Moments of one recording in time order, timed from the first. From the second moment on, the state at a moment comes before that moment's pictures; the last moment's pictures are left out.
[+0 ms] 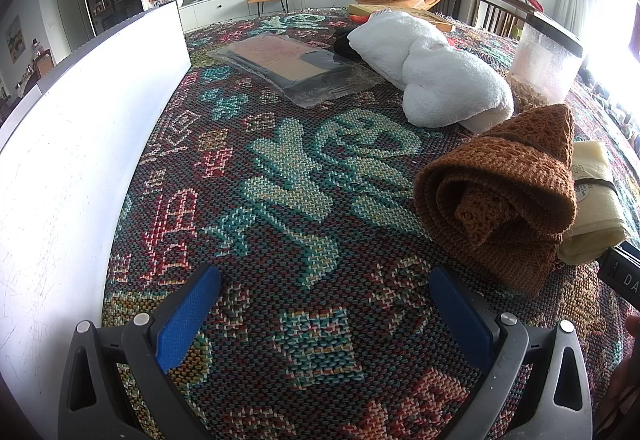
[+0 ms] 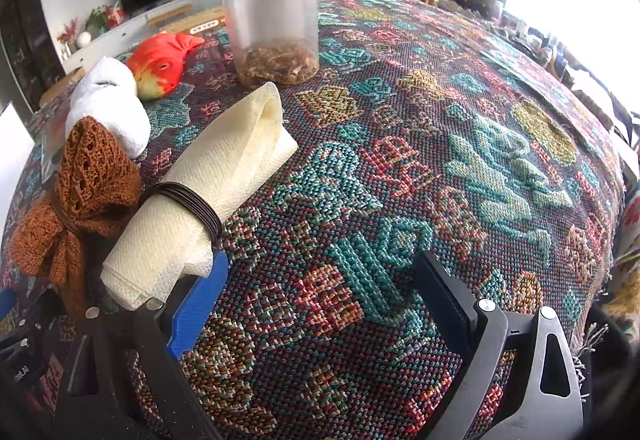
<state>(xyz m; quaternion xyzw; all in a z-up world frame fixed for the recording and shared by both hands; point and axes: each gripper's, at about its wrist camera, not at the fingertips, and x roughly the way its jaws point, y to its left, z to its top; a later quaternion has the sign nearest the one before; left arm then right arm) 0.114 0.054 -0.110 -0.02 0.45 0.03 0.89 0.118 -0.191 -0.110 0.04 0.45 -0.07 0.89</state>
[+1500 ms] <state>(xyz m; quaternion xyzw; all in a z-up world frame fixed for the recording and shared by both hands) 0.190 0.001 -0.082 -0.05 0.50 -0.19 0.84 0.117 -0.251 -0.102 0.23 0.41 -0.01 0.88</state>
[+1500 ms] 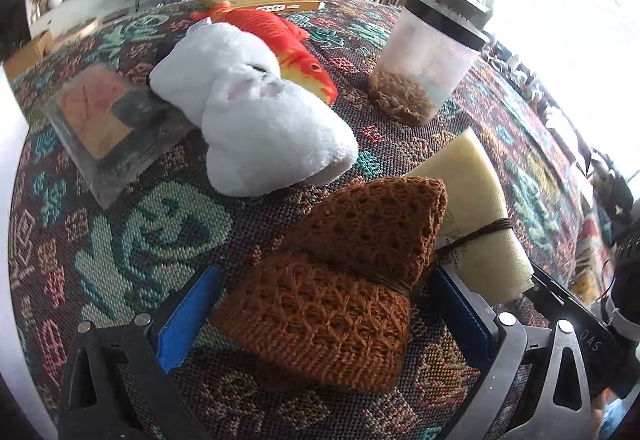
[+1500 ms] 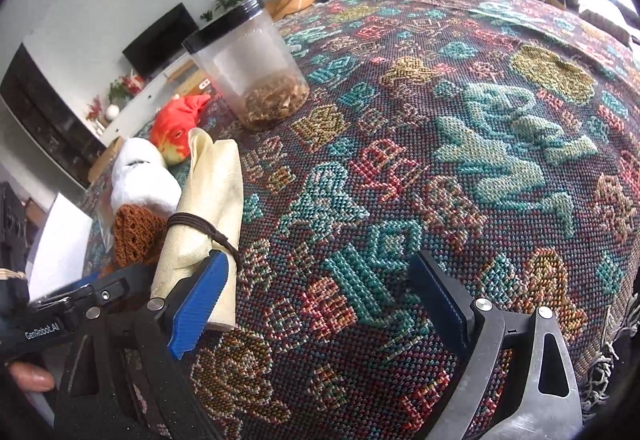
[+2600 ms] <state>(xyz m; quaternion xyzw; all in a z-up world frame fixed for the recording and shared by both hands) 0.143 -0.028 -0.065 0.08 0.44 -0.11 0.89 0.102 -0.271 -0.095 0.29 0.37 0.00 0.88</state>
